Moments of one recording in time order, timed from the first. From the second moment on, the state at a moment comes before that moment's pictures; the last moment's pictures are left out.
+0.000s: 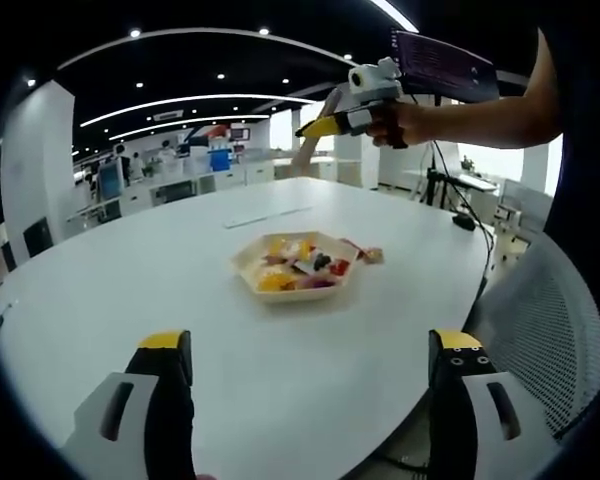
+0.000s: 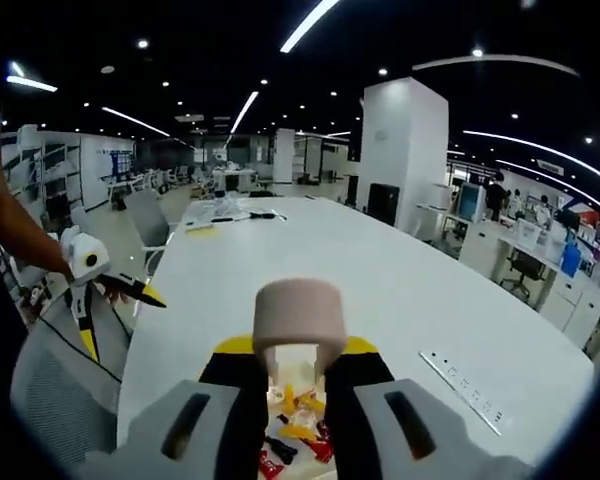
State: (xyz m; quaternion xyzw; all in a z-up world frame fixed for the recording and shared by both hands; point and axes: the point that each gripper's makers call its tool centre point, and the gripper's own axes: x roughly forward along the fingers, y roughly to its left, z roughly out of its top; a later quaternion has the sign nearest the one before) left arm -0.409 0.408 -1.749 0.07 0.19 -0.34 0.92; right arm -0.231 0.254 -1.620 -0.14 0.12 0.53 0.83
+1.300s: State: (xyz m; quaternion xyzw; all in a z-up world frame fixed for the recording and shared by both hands) left arm -0.412 0.403 -1.752 0.07 0.19 -0.36 0.91; right arm -0.251 0.148 -1.629 -0.13 0.13 0.50 0.85
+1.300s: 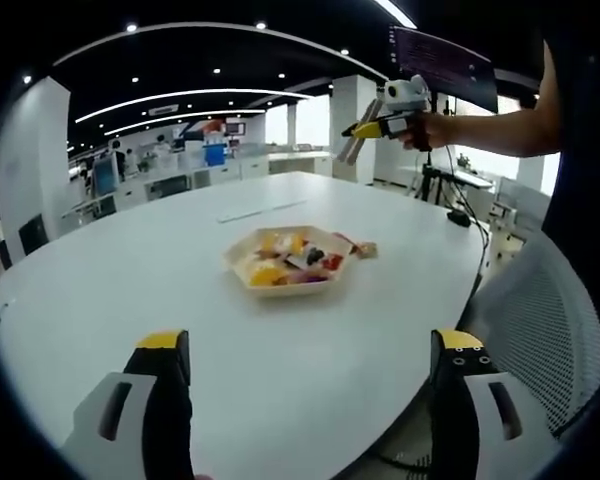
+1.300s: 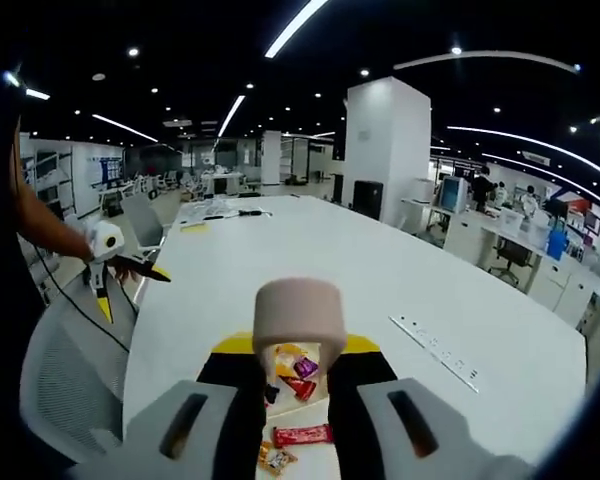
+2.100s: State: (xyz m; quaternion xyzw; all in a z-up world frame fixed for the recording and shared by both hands) left arm -0.412 0.400 -1.745 0.05 0.18 -0.36 0.91; right arm -0.253 0.132 -1.664 -0.13 0.15 0.48 0.85
